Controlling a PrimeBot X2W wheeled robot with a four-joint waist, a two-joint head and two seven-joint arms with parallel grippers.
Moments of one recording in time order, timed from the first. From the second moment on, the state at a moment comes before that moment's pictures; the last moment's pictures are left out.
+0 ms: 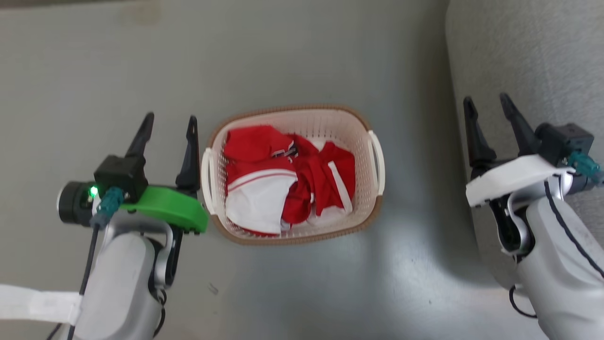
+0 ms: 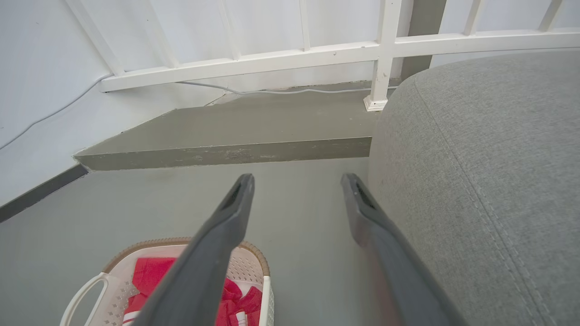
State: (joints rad) left arm -0.37 0.15 -0.36 0.19 -0.34 0.10 -0.18; right arm -0.36 -0.21 0.24 0.35 0.35 -0.01 -0.25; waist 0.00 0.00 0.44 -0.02
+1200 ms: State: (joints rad) left arm -0.69 0.11 -0.36 0.60 -0.38 0.00 -0.09; right arm -0.69 -0.11 0.33 0.64 0.33 0.05 -0.23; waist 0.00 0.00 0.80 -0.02
